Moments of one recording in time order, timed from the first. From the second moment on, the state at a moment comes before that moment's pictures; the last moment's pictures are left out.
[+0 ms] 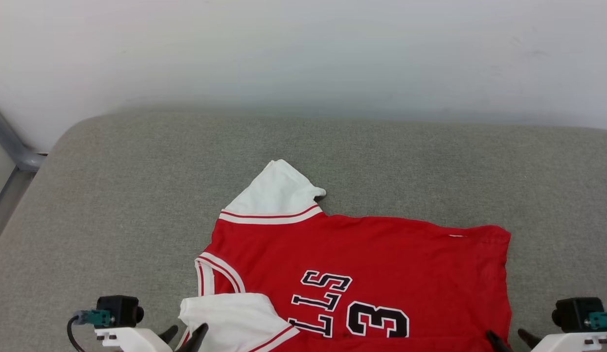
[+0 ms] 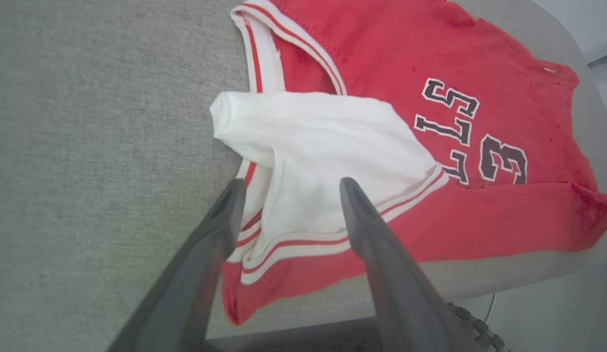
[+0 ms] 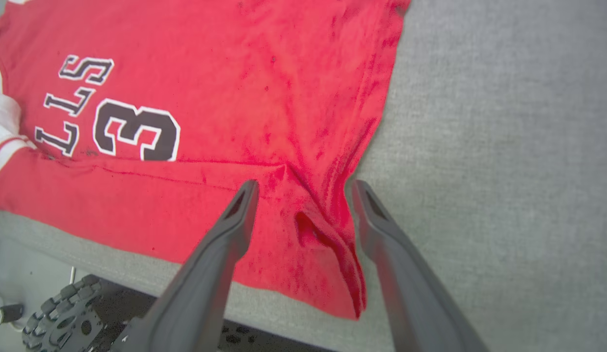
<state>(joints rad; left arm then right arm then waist) -0.01 0.67 -0.60 0.02 -1.10 0.18 0.19 0.20 -0.20 -0.06 -0.07 0.41 0.13 0.65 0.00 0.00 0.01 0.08</state>
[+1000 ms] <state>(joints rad) -0.67 0.59 -0.55 0.28 -0.91 -0.04 0.04 -0.14 -0.06 -0.12 -0.16 0.21 0.13 0.07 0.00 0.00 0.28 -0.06</state>
